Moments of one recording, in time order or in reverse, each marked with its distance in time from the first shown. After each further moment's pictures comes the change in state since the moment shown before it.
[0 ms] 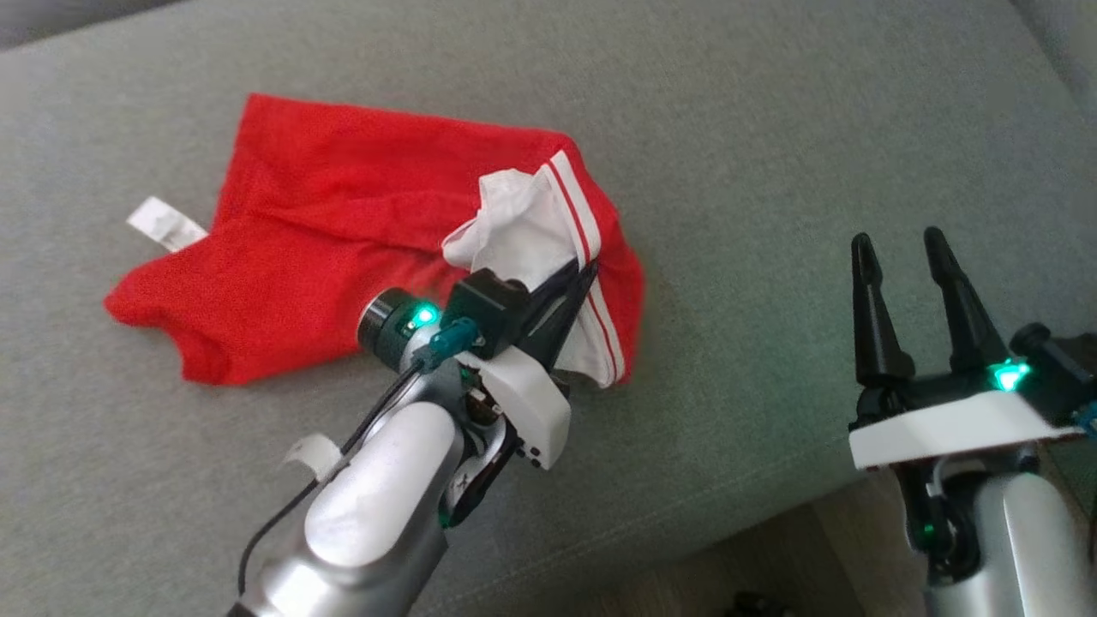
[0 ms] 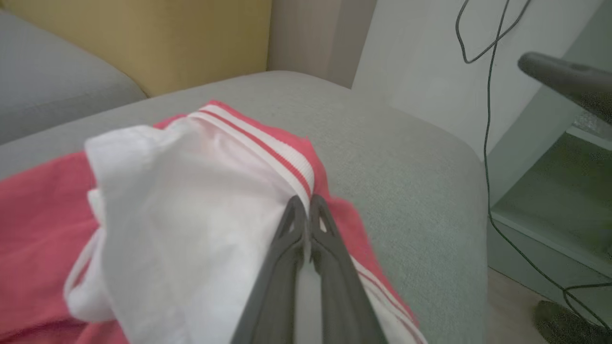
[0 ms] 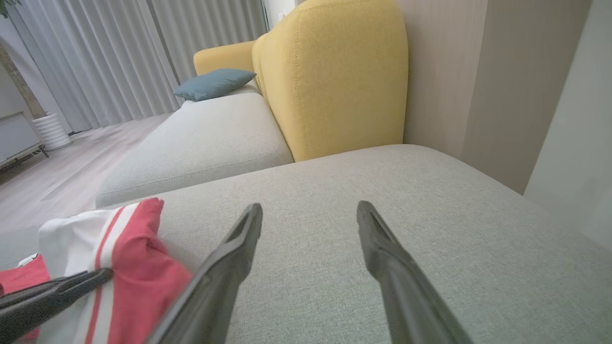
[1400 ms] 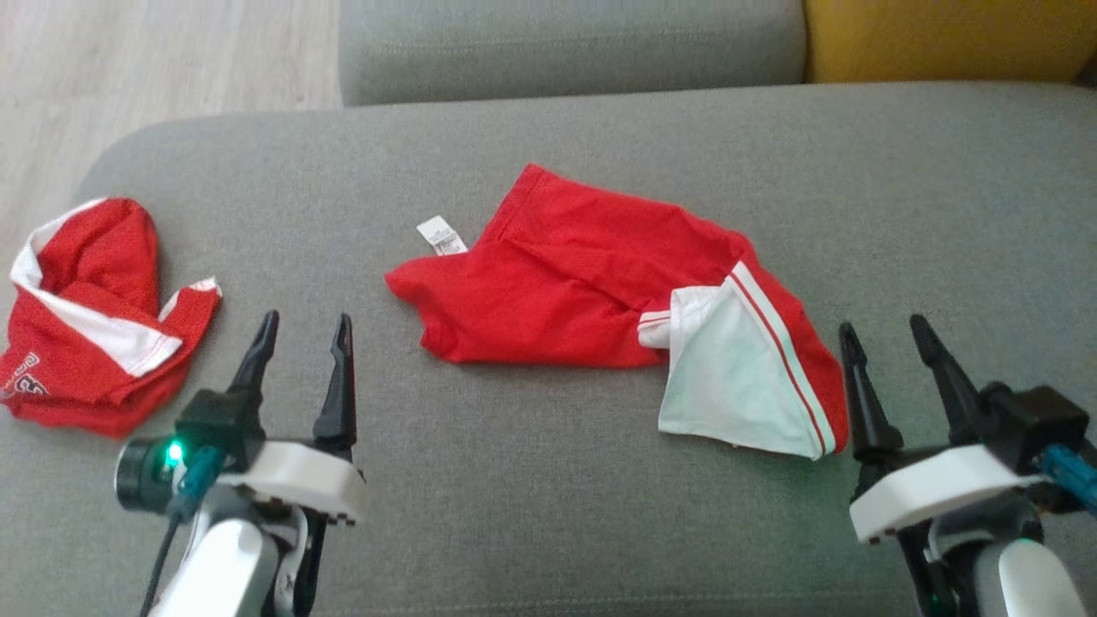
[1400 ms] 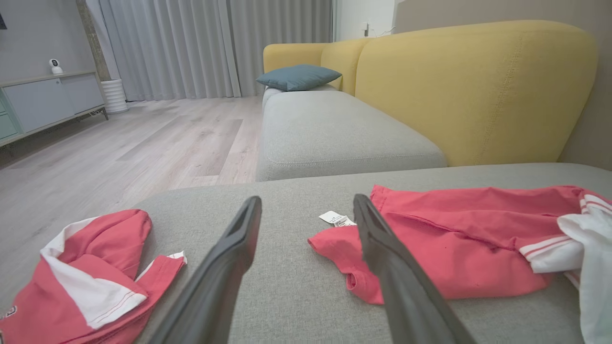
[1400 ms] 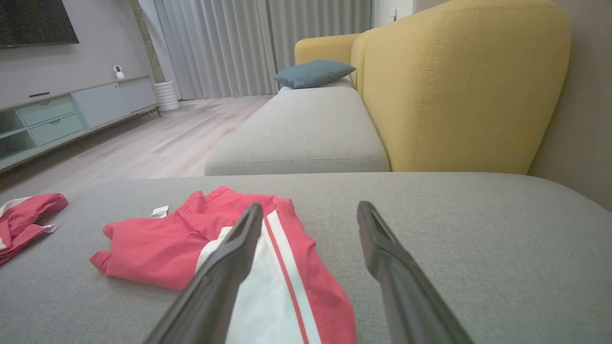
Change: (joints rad) left arm 0.326 0.228 0.255 -0.186 -0.066 0.283 -0.186; right arm 0.115 0.001 -0.017 -0.010 -0.115 0.000 0.105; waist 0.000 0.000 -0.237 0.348
